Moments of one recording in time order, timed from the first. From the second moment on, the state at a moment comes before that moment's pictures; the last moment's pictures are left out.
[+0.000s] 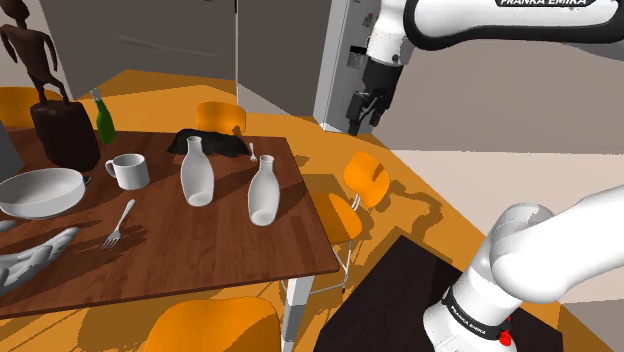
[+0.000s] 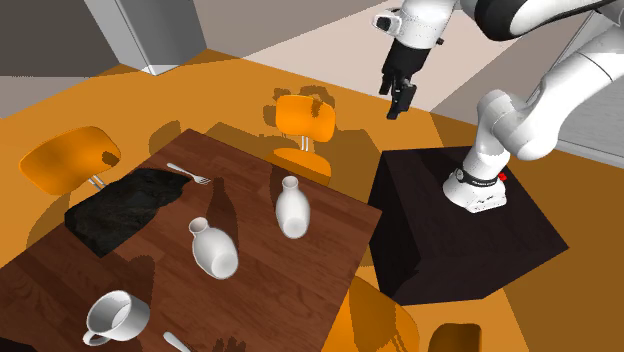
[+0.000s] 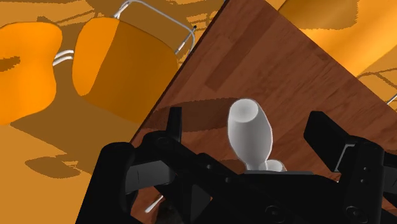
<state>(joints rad) 0.01 -0.57 0.08 -2.25 -0.06 1.76 0.12</state>
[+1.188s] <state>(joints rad) 0.03 0.07 0.12 -1.93 -0.03 2.07 0.20</state>
